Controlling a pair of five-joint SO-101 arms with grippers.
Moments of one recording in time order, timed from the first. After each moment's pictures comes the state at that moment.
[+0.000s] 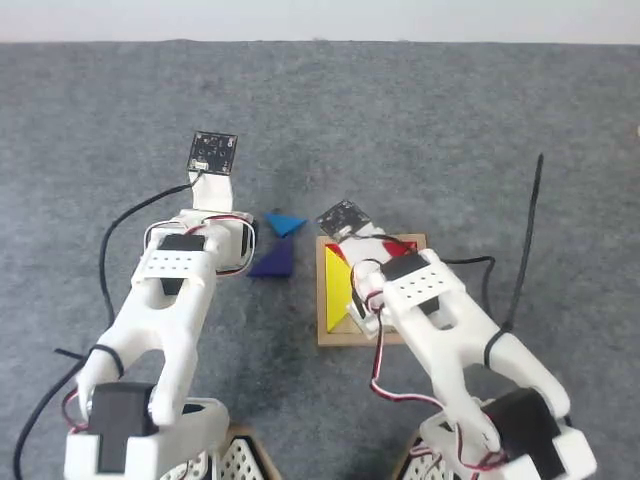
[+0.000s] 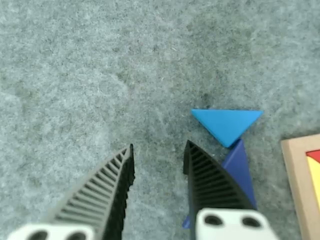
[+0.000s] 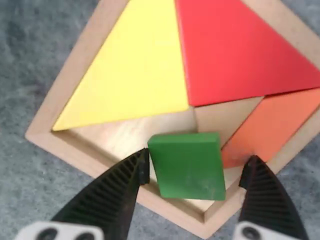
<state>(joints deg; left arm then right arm) -4.0 -11.5 52.4 30.7 0.6 -30.8 -13.5 49.9 54.2 11.2</state>
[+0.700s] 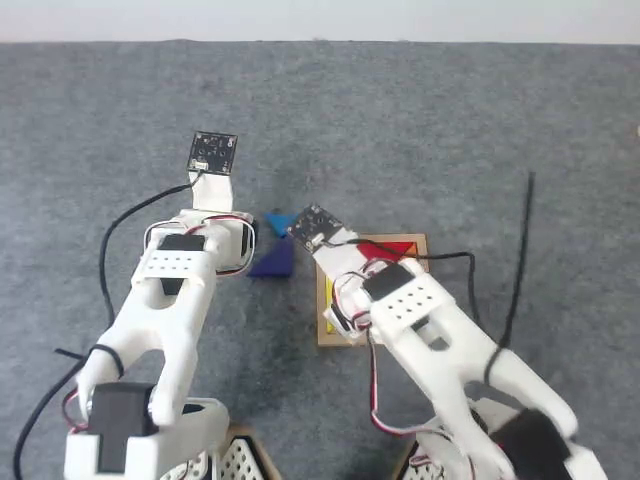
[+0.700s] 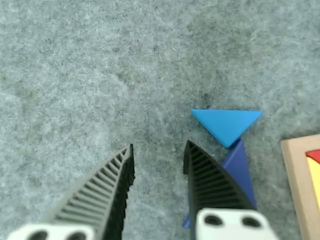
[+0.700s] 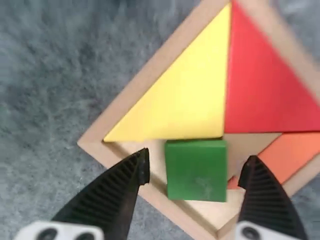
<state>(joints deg) -4.0 -11.5 52.4 30.7 0.6 -37.5 -22.0 50.0 53.5 10.7</state>
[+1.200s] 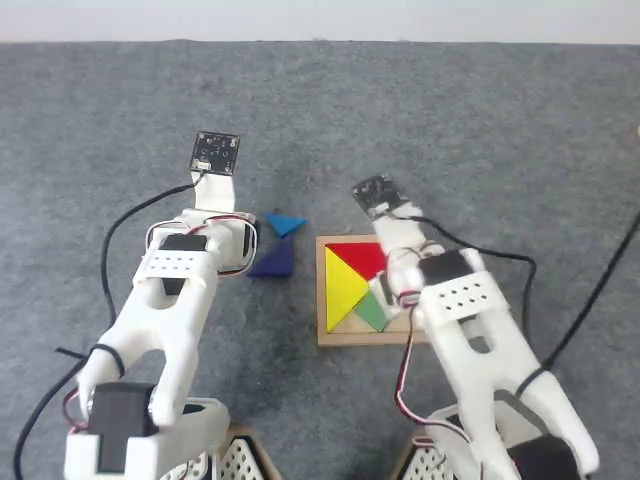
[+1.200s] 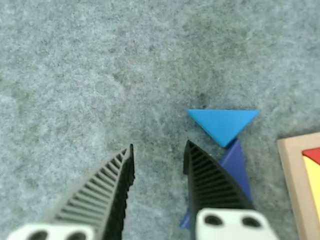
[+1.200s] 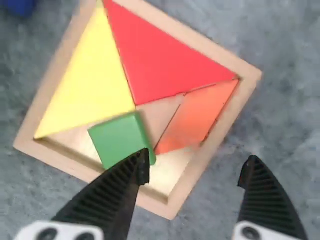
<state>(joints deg) -3.3 -11.5 52.4 30.7 0.6 -21.7 -27.6 50.1 58.9 12.4</state>
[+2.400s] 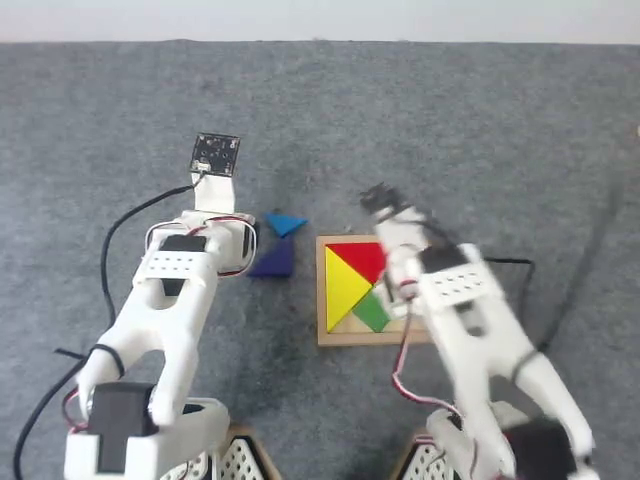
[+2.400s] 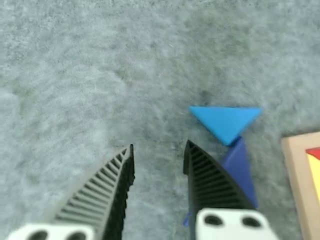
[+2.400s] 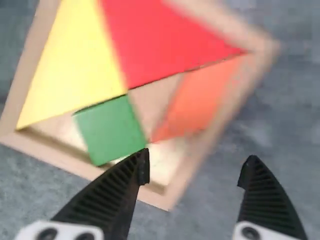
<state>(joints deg) -4.6 -11.5 52.5 30.9 0.6 -17.8 -25.8 49.4 60.4 11.6</state>
